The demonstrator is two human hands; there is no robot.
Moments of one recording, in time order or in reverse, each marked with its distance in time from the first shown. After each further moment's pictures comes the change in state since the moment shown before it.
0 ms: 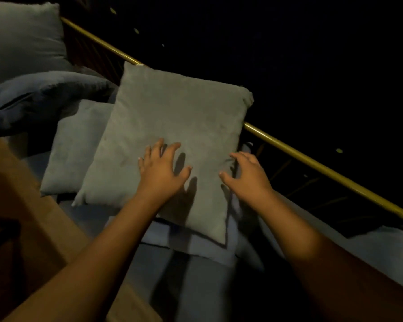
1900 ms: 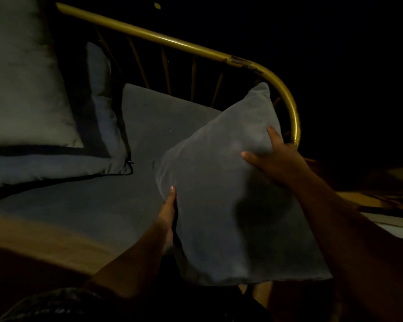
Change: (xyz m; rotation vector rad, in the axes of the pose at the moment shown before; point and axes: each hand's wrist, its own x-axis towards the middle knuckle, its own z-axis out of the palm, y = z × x) left_hand -0.342 0.122 0.328 -1.010 -0.842 -1.039; right_hand -0.328 0.308 -0.154 -0.114 0.025 0.728
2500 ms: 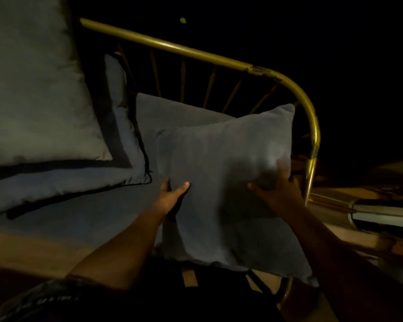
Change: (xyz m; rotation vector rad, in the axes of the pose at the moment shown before) left_hand -0.005 0.098 -0.062 0.440 0.002 0.382; right_hand -0.047 -0.030 0.085 0.208 0.071 0.184
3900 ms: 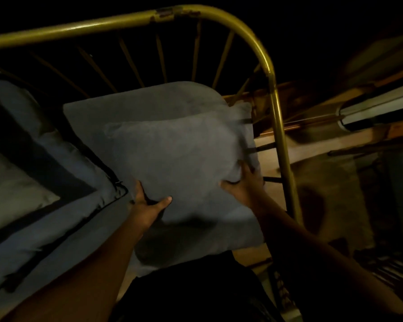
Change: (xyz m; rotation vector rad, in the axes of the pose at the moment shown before) left_hand 0.002 -0.005 -0.007 0.635 -0.075 0.053; right_hand -0.009 0.054 0.098 0.292 -0.027 0.283
